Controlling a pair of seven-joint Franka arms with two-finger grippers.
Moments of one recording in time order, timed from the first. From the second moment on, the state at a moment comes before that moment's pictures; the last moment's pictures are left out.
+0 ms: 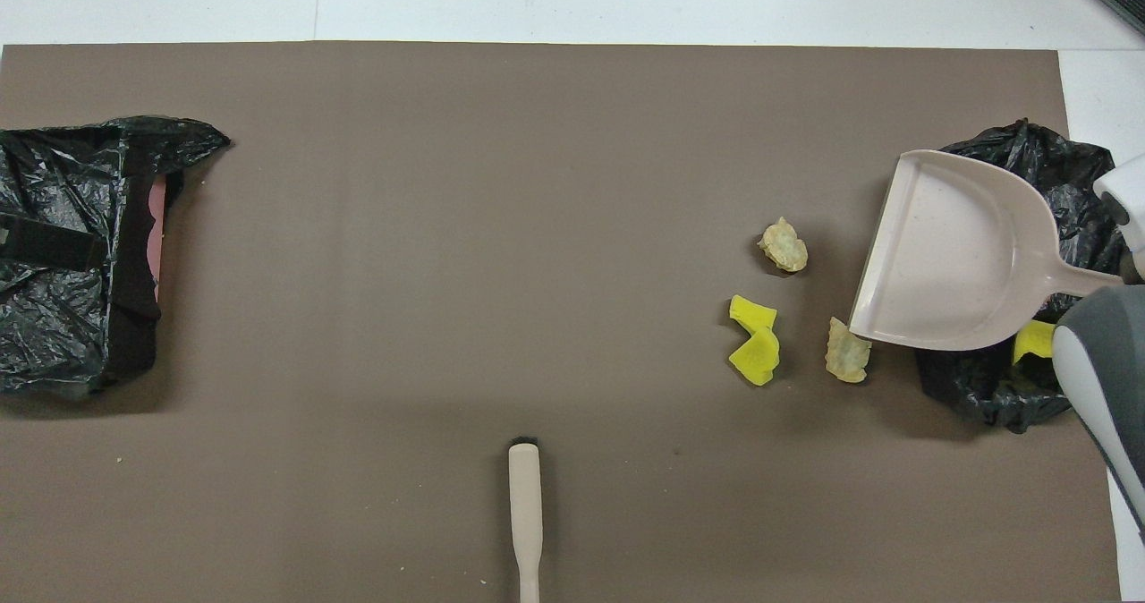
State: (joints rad) left arm -0.13 -0.02 0.05 -1.45 0.00 1.50 0.20; right arm -0.27 -0.02 0.16 -1.90 -0.45 1.82 -1.14
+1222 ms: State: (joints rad) left arm -0.12 -0.03 0.05 -1.46 0.00 1.49 0.20; right arm 0.21 0.09 0.16 -1.89 -0.04 1.80 0.29
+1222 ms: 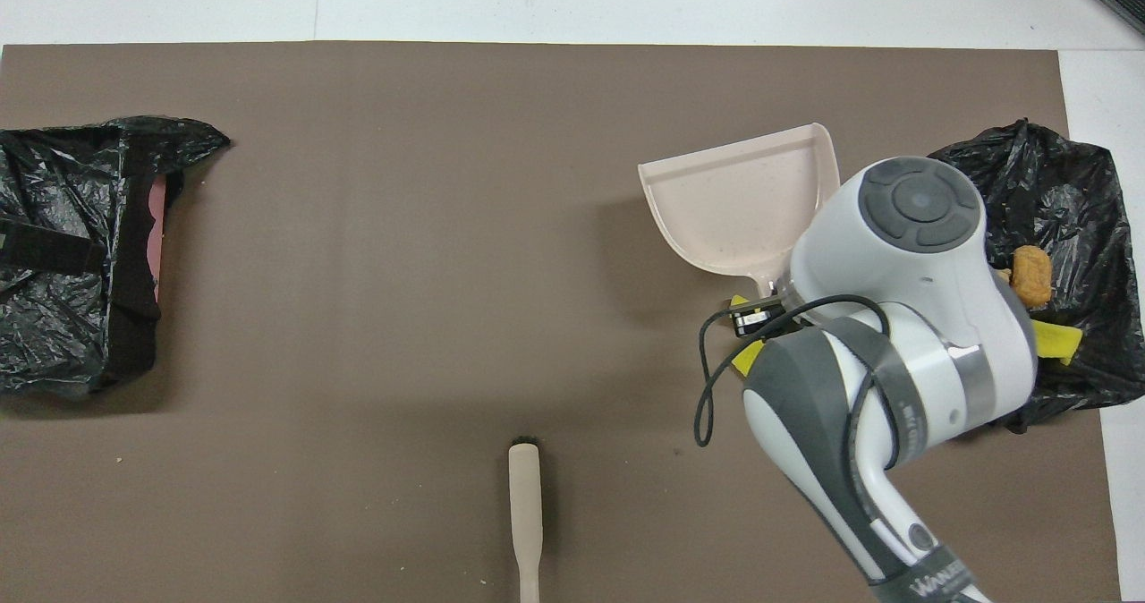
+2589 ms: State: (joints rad) left arm -0.12 -0.03 0.05 -1.46 0.00 1.48 0.20; right arm 0.45 0.45 0.16 -1.62 0.13 2.02 0.66
